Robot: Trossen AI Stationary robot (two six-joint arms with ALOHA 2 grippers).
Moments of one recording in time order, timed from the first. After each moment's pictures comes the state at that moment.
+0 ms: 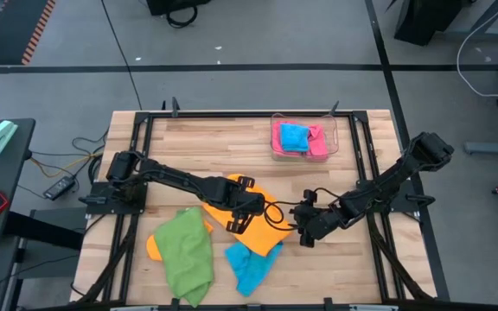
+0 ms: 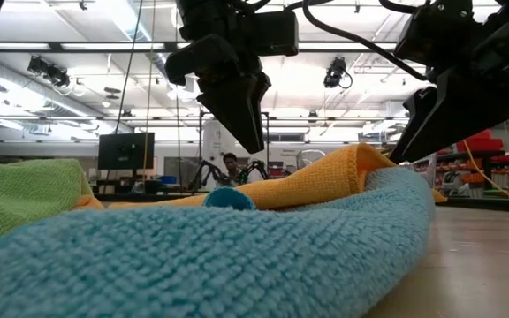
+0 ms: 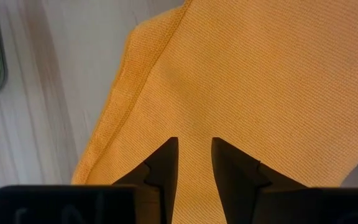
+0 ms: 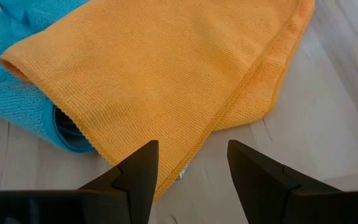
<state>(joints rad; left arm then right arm) -0.19 1.94 1.50 -0.72 -0.21 0.12 0.52 1.45 0.65 -0.13 0.49 0.51</state>
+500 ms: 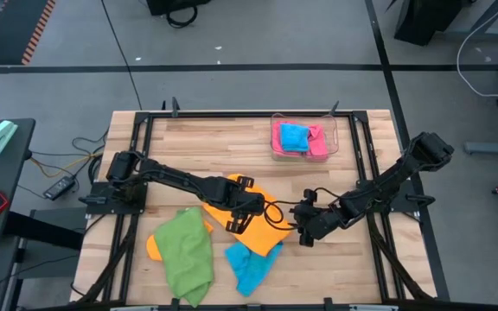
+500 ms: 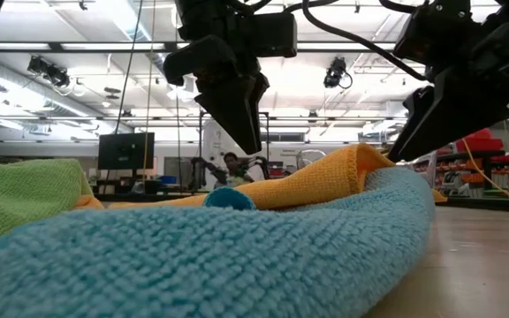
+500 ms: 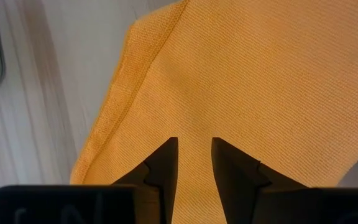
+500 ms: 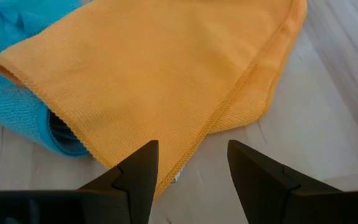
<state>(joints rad) -0.19 1.94 1.50 -0.73 -0.21 0.11 0.52 1.45 0.65 -0.13 0.51 0.51</state>
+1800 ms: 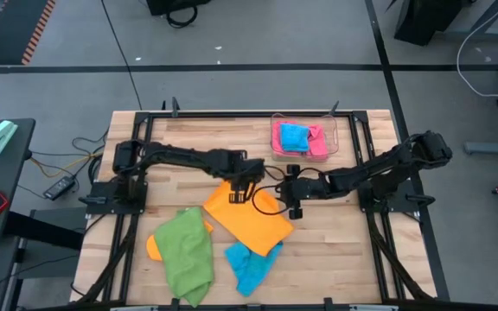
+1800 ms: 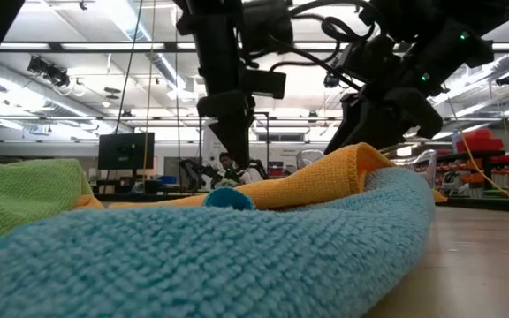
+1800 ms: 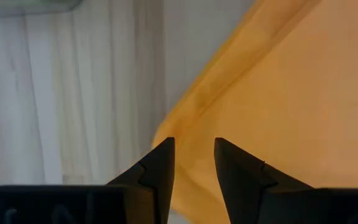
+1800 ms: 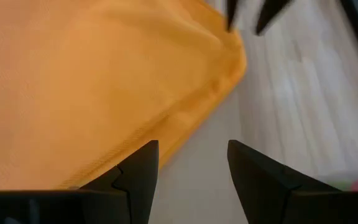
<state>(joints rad) 0.04 1.96 1.49 -0.79 -0.21 0.14 0.15 1.45 0.65 0.03 0.32 -0.12</state>
